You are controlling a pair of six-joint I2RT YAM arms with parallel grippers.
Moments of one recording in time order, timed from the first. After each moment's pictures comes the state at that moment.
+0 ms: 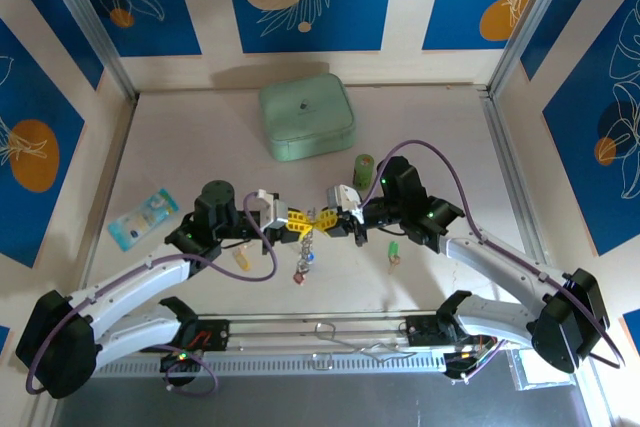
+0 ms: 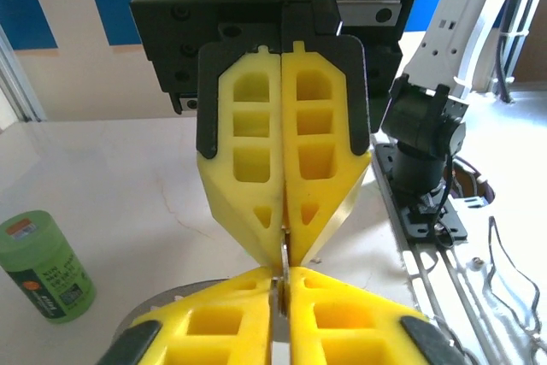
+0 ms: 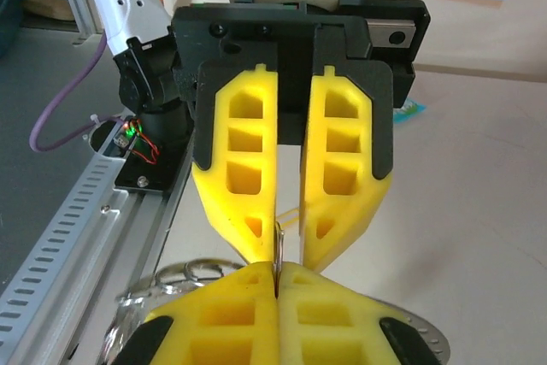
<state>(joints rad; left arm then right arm) -0.65 1.01 0.54 0.27 0.85 0.23 0.69 1.11 0.79 -0.17 -0.85 -0.47</state>
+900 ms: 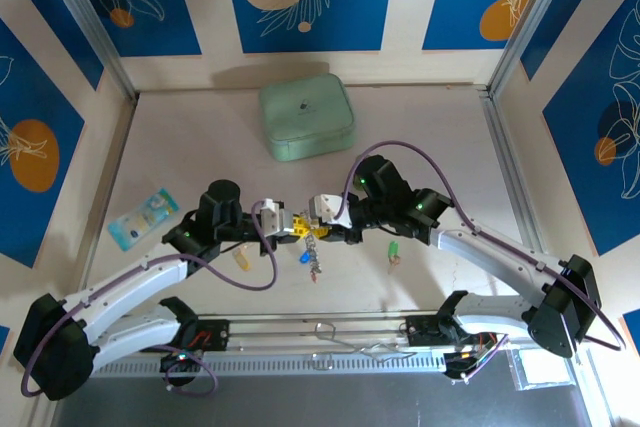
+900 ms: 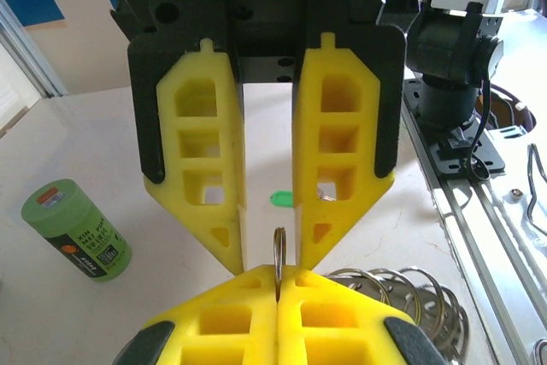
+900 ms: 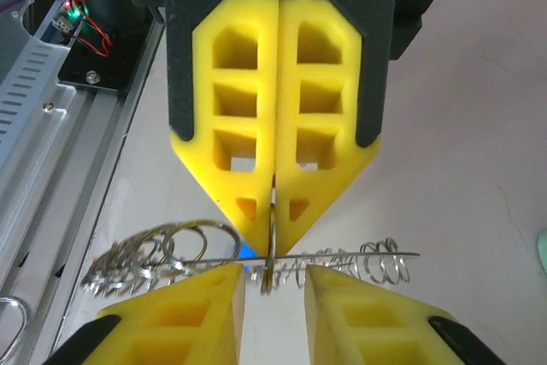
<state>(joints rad) -0.68 0.99 0.59 0.04 0.75 0.47 0.80 1.18 0.96 -0.49 -0.57 -0.69</state>
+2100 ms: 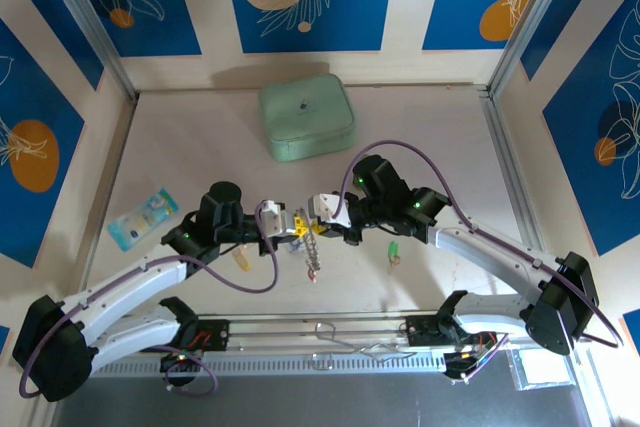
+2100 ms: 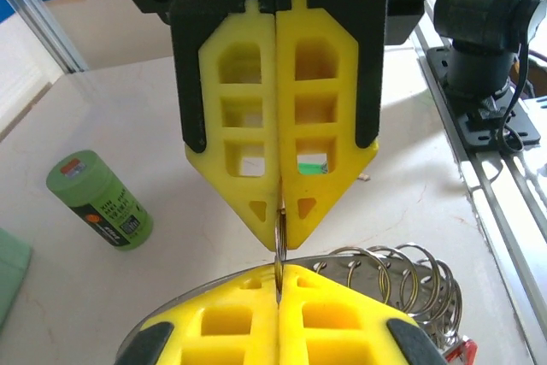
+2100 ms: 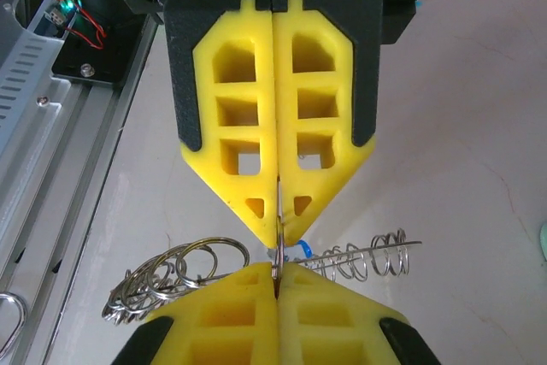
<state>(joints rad) -0.69 0.98 0.58 -0.01 0.67 0.51 0.80 1.20 0.96 -0.50 -0.56 -0.69</state>
